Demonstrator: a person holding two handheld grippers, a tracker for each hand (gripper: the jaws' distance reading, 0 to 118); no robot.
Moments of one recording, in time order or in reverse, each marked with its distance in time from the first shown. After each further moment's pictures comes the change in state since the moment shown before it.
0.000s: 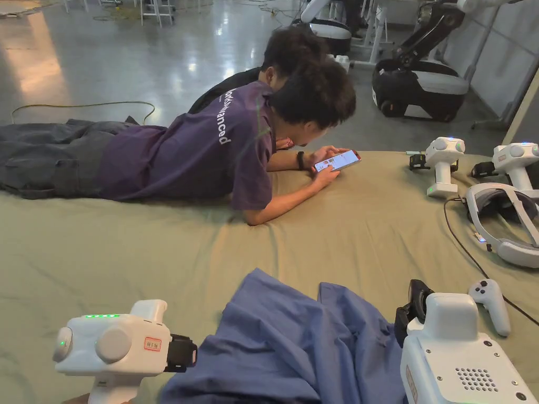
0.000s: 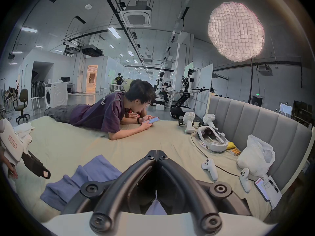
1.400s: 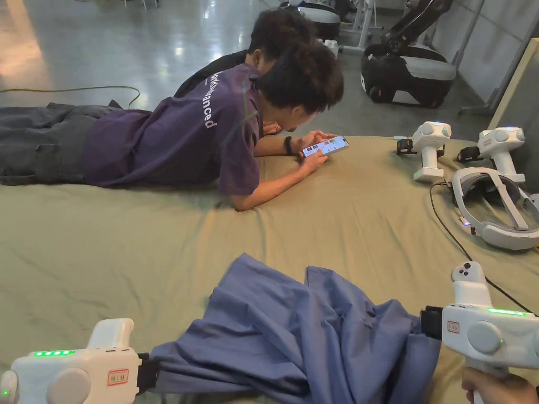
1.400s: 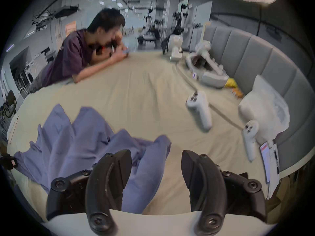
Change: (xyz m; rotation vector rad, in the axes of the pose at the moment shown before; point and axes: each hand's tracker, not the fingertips) left arm 0.002 -0.056 0.037 0.107 0.009 0.039; right arm 0.122 -0.074 -0.137 -0.724 -0.007 -0.089
